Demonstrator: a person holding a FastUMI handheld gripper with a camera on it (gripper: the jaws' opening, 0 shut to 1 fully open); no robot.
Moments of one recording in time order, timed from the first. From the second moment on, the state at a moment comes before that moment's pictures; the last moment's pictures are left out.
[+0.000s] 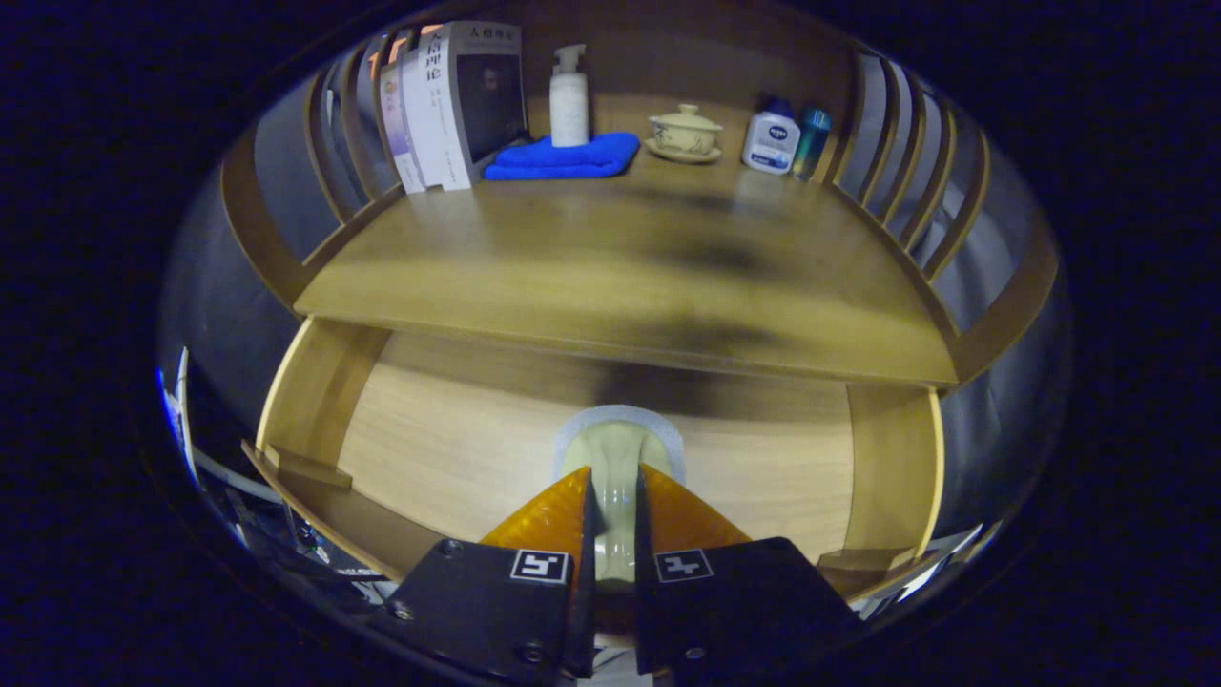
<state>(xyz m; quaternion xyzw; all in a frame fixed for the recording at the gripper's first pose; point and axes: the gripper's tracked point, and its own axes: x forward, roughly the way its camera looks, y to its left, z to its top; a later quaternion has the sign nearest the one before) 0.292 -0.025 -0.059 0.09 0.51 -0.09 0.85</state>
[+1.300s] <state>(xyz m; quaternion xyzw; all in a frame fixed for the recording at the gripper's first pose) 0.434 -0.074 0.018 0.13 0.37 -0.14 0.91</state>
